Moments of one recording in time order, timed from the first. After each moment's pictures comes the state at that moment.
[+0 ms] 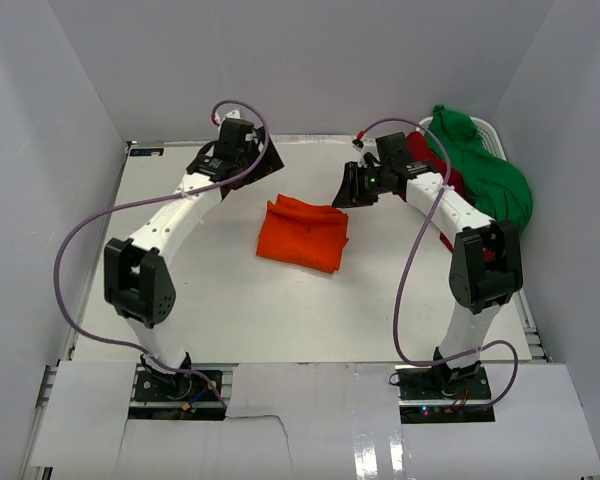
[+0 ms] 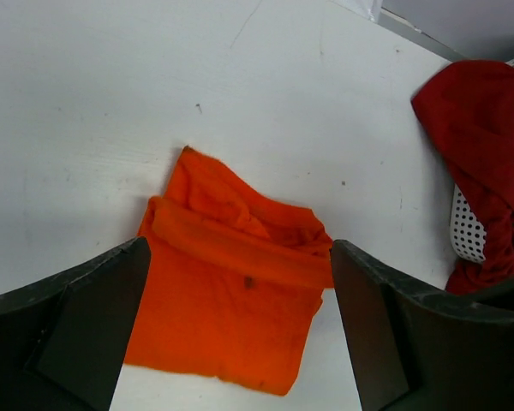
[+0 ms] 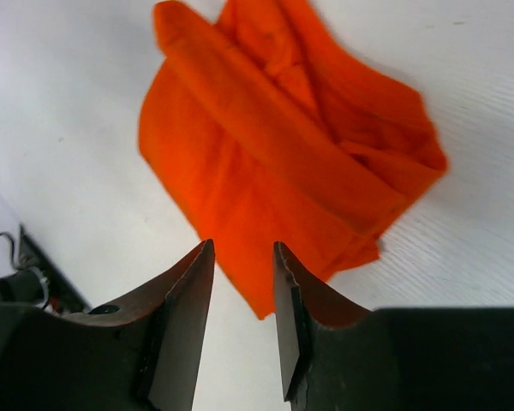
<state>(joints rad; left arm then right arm) -0.40 1.82 1.68 -0.48 -0.13 -0.68 0.34 1.82 1.50 -0.51 -0.52 0.24</state>
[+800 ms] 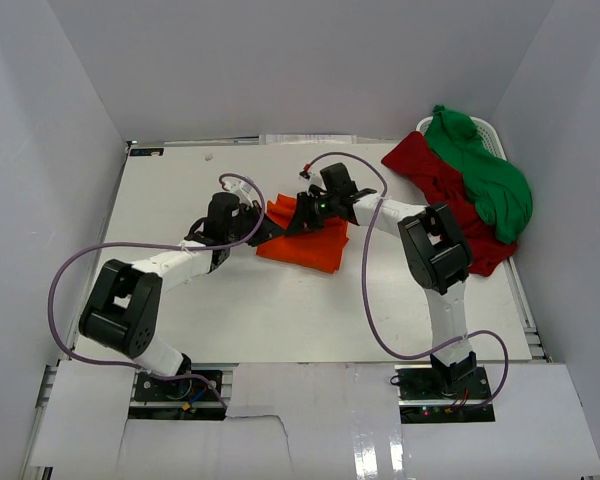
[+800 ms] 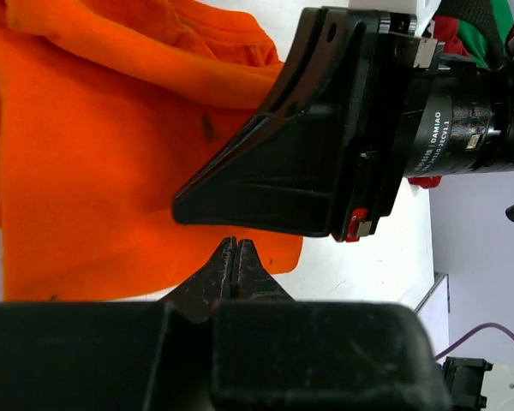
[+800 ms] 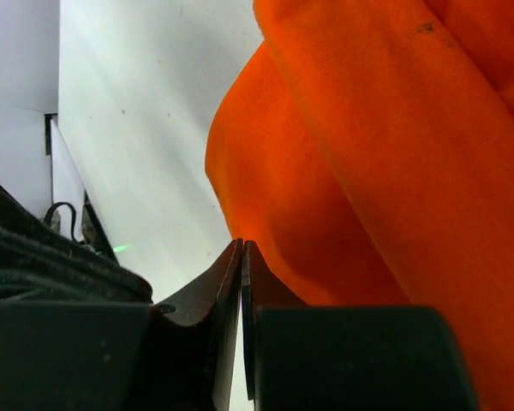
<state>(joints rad) -0.40 1.53 0.81 0.22 0.34 -0.73 0.56 2.12 1.48 -0.12 -0.73 0.49</state>
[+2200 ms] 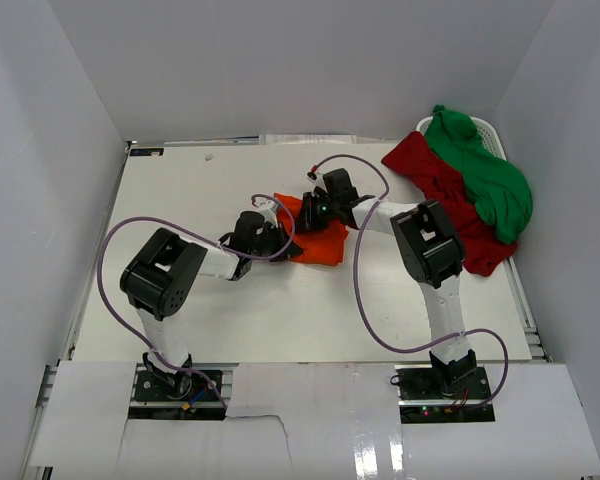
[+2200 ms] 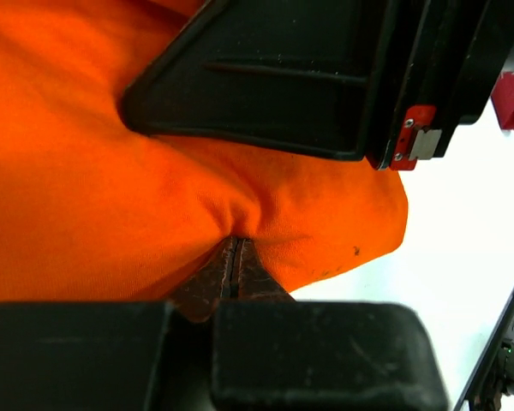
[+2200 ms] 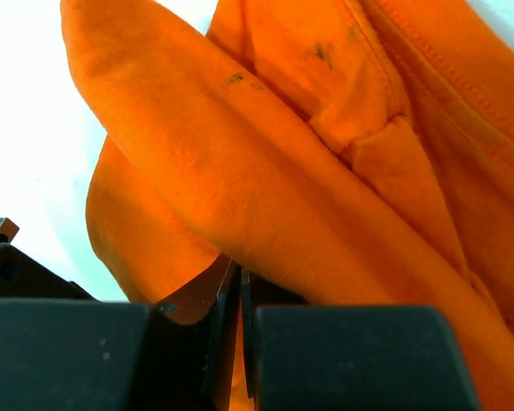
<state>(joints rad) -0.50 1.85 0.77 0.56 0.33 -0.60 0.55 2.20 1.45 0.03 -0.54 0.49</state>
